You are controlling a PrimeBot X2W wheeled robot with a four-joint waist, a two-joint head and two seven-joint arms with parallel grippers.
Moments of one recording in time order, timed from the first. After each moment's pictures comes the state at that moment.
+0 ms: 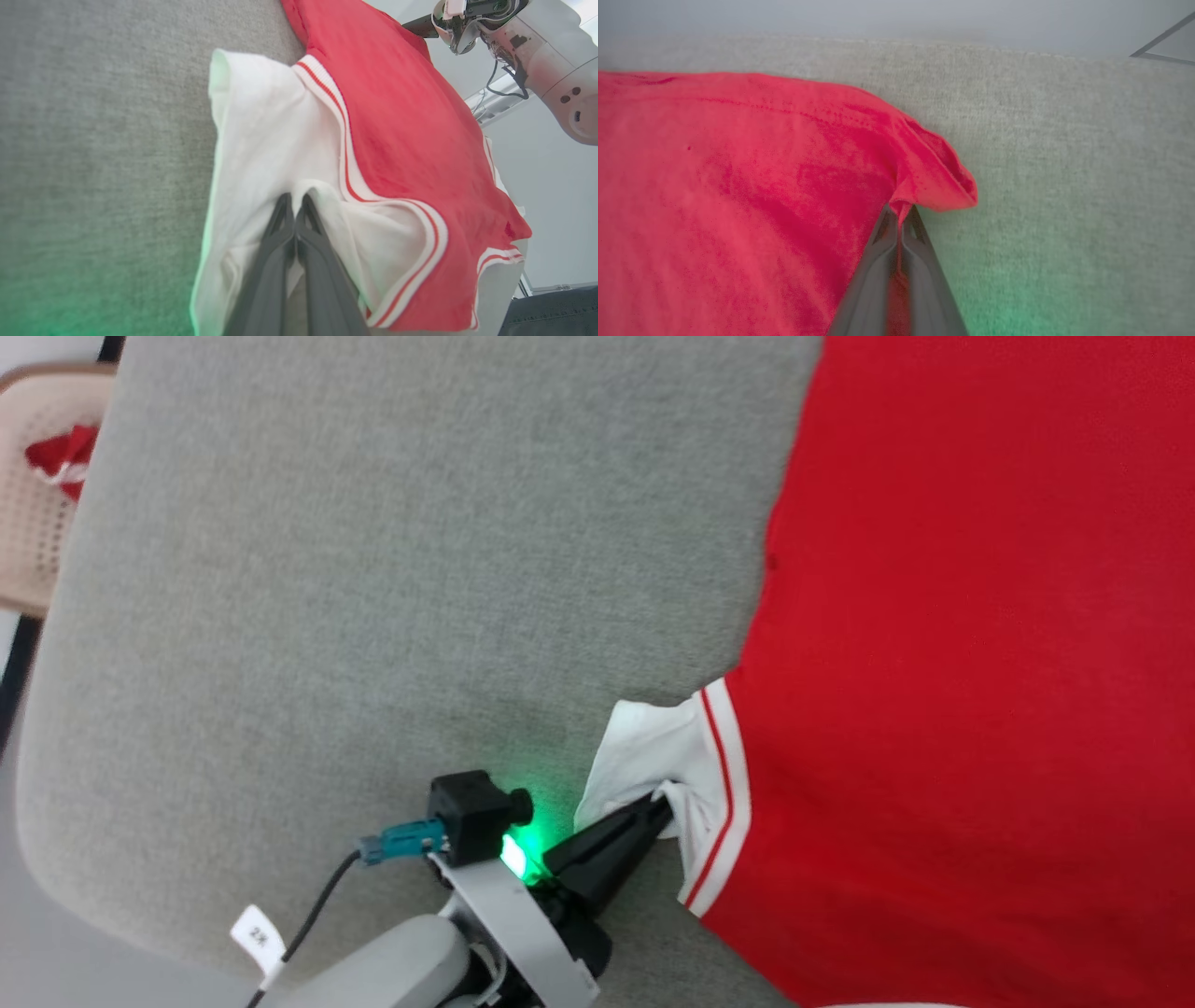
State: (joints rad) left arm -0.55 0.45 -0.99 0.19 -1.03 -0.14 -0.27; right arm -1.12 -0.68 0.12 0.71 0.55 0.13 0.82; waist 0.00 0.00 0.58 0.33
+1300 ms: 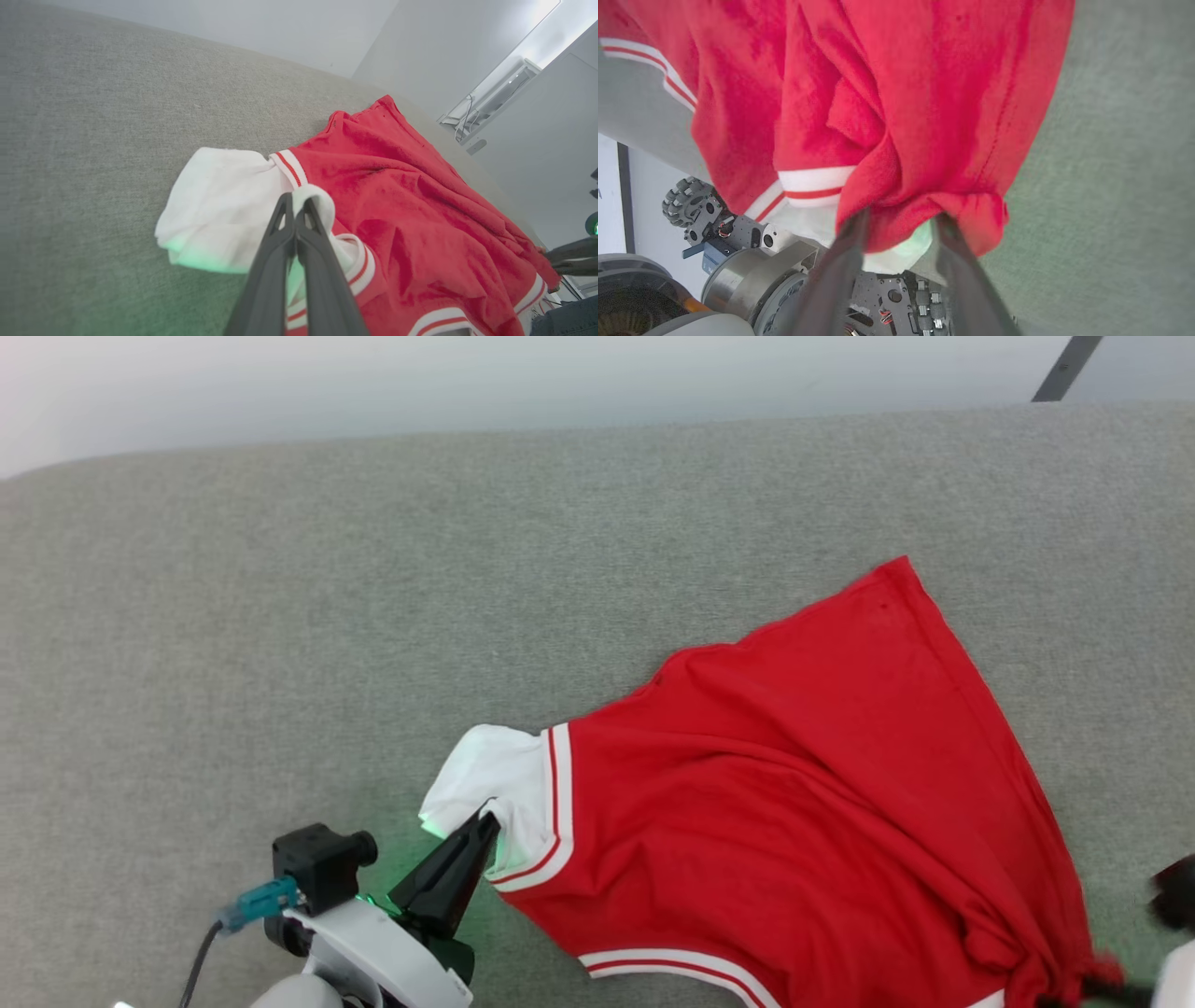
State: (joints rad) left arm -0.28 0.50 -0.66 0.21 -0.89 -0.13 -0.26; right arm 0.14 -0.68 0.09 -0.27 0.87 0.13 0.93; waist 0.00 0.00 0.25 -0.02
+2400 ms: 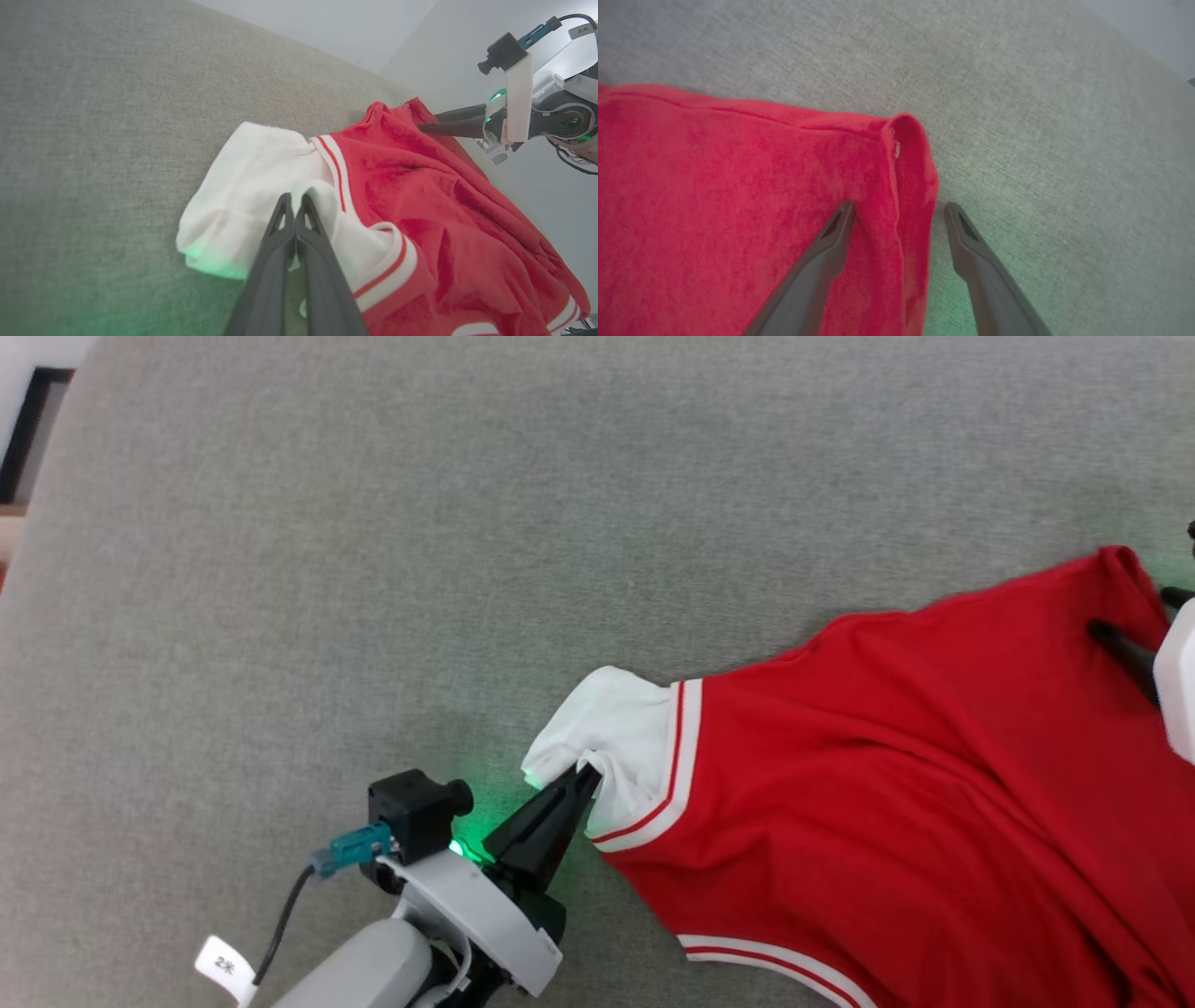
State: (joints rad) left arm -0.43 0.40 -0.76 0.22 -0.88 -0.13 -0.26; right arm -0.74 -0.78 0.59 0.34 0.68 0.13 0.55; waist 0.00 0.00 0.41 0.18
